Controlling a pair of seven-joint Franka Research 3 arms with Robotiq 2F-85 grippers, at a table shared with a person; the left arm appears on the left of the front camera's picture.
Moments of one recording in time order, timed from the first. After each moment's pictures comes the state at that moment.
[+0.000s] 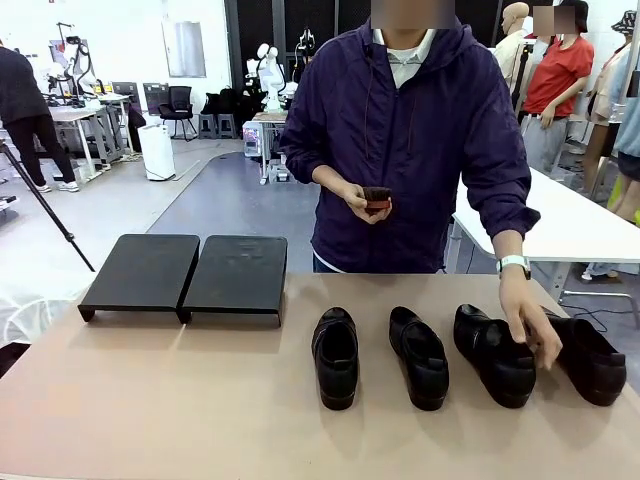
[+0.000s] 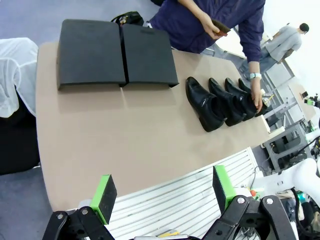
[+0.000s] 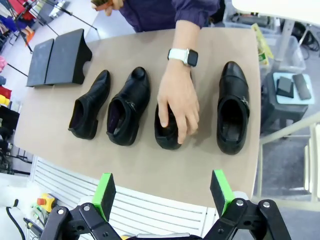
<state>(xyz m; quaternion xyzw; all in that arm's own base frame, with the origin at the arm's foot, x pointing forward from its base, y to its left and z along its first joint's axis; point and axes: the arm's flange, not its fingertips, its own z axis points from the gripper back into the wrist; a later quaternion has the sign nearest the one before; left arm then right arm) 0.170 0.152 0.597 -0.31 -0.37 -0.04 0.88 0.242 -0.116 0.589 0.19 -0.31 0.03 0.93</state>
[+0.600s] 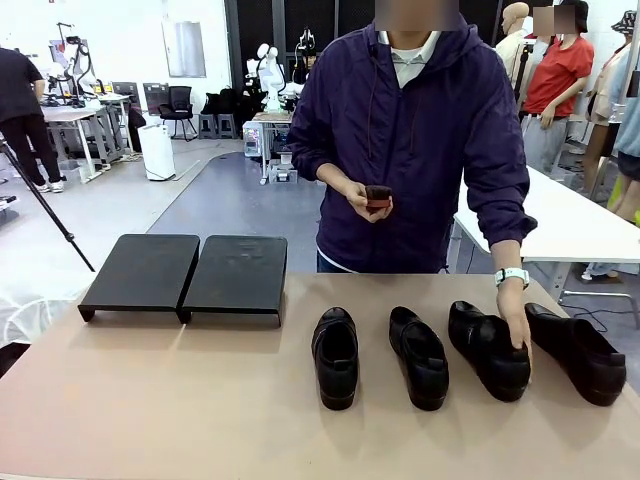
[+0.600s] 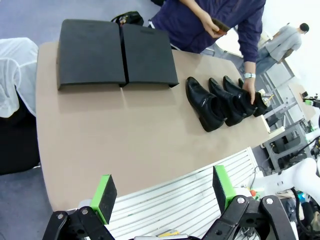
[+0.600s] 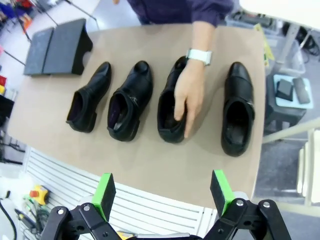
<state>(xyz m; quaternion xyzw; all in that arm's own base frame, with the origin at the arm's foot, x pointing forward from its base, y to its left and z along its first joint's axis) 0.170 0.152 0.597 -0.31 -0.37 -0.04 0.88 0.254 -0.083 0.591 0.16 -0.30 0.07 0.94</state>
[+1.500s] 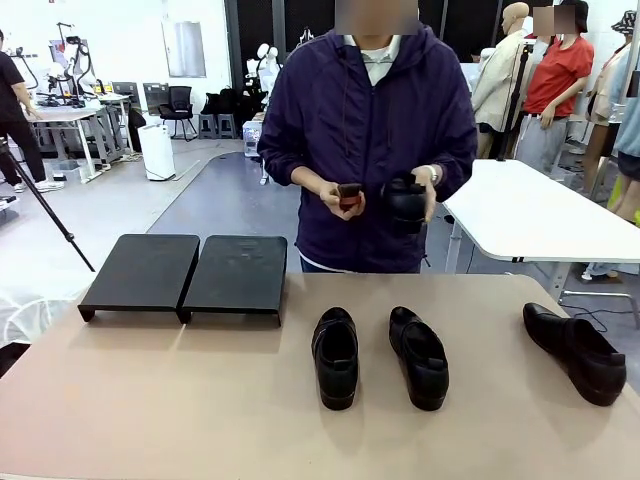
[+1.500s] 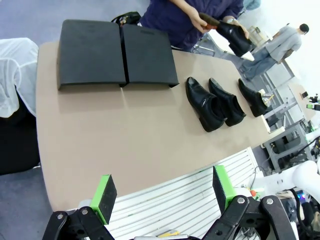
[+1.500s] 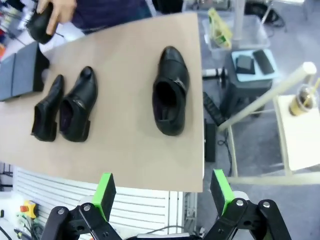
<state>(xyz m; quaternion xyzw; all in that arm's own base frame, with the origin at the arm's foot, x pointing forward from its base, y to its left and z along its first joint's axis) 0.169 0.153 0.597 -0.31 -0.37 -0.04 0.88 0.225 -0.217 0.570 0.14 -0.29 -0.04 0.94</state>
